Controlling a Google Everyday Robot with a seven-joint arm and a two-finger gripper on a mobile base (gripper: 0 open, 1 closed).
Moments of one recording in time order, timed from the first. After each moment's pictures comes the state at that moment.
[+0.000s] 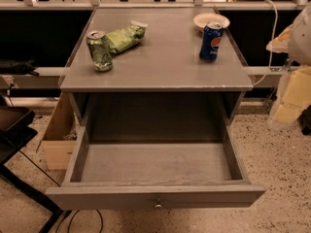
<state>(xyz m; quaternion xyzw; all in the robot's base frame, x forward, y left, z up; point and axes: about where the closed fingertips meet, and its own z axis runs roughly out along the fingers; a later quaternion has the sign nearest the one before) 0.438 -0.216 0.978 -0.60 0.78 -0.04 0.16</state>
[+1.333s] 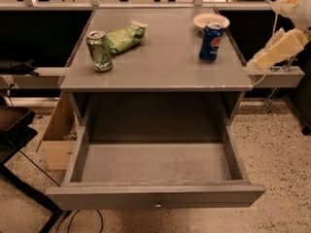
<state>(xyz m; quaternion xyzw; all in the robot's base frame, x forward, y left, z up) 0.567 -0.234 1.006 -0.51 0.75 0.03 0.42</state>
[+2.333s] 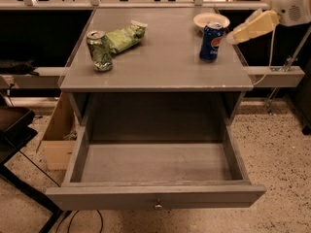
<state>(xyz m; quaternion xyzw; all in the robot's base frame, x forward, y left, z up) 0.663 -0.223 1.013 -0.47 0.71 0.10 0.51</state>
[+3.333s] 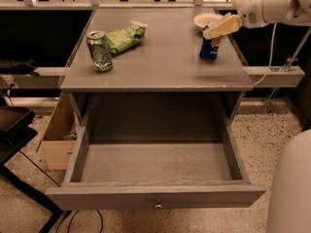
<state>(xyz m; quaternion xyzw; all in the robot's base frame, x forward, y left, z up) 0.788 -0.205 0.958 -0.43 0.72 0.12 0.53</state>
